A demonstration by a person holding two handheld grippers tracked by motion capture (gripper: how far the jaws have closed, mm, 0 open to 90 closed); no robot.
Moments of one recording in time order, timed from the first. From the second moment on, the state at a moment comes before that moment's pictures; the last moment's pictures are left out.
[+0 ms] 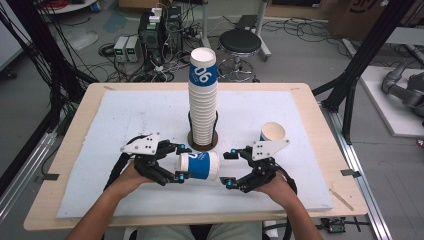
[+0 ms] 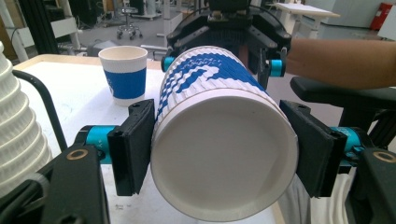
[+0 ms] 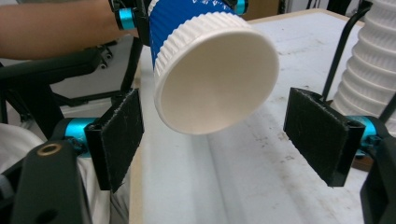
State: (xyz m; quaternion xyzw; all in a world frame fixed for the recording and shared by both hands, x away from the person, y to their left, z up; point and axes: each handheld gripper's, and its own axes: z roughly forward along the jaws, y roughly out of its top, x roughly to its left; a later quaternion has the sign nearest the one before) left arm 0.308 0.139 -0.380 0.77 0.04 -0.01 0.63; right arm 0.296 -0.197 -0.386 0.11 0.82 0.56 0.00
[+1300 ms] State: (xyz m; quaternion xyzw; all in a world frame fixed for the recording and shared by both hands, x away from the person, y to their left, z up) left arm 0.301 0.131 -0.387 0.77 0.03 -0.02 0.63; right arm 0.296 -0.185 -0.383 0.09 0.82 0.56 -0.04
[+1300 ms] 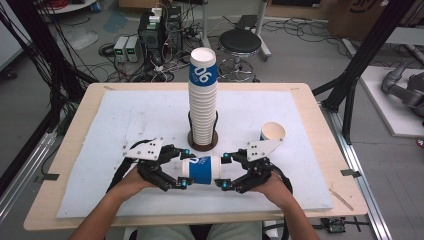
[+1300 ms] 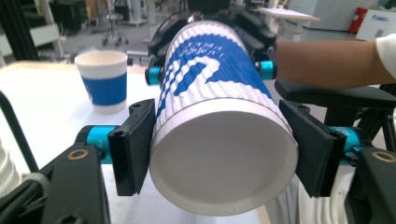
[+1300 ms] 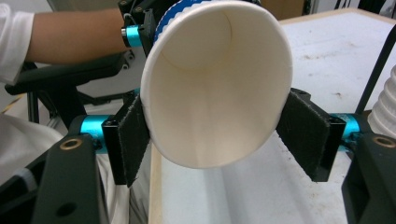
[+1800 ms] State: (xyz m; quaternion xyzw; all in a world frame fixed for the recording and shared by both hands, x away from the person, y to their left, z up) left arm 0.303 0.149 -0.374 0.80 0.08 0.00 0.59; right arm 0.303 -0.176 -0.349 0.07 0.88 0.48 0.00
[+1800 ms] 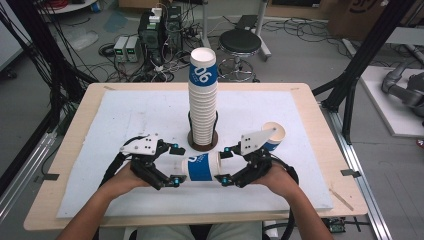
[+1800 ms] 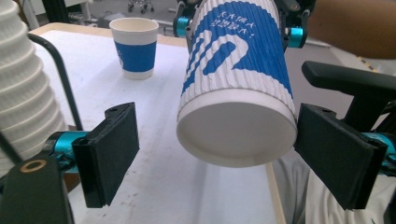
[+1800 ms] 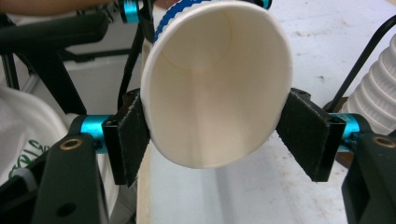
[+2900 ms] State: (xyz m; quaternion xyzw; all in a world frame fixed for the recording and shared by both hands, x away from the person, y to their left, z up) left arm 0.314 0.102 -0.352 0.90 0.03 -0.01 0.43; right arm 0.309 -0.121 -0.314 0.01 0.95 0.30 0.04
